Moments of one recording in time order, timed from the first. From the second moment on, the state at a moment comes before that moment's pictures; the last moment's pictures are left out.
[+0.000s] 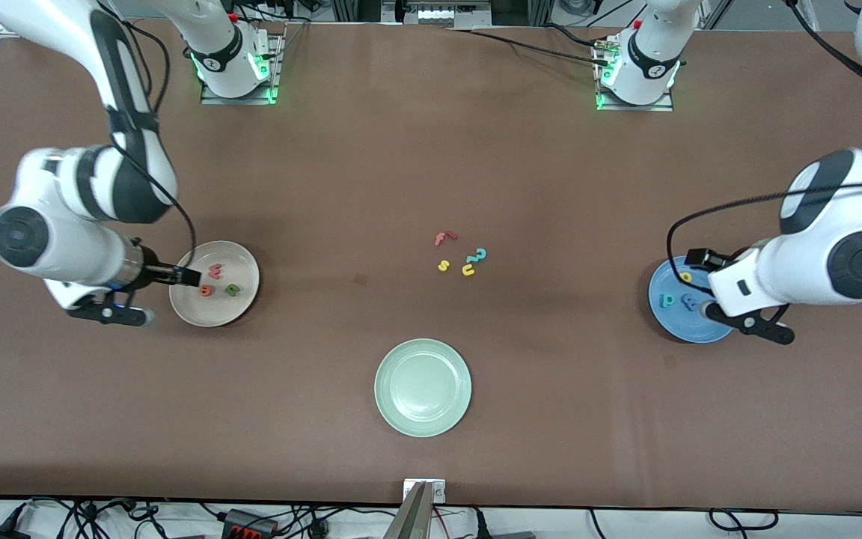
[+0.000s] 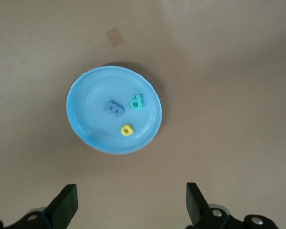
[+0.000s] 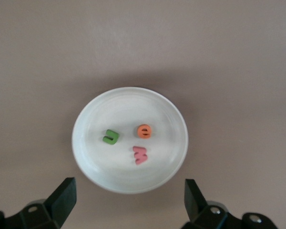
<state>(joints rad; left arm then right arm) 0.65 0.69 -1.07 -1.36 0.61 1.38 -0.05 0.30 0.37 -0.27 -1.67 0.06 1.89 0.17</state>
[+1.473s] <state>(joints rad) -0.01 0.02 -0.06 -1.64 0.03 1.66 0.05 -0.05 0.16 -0.07 -1.40 0.00 1.65 -0.01</state>
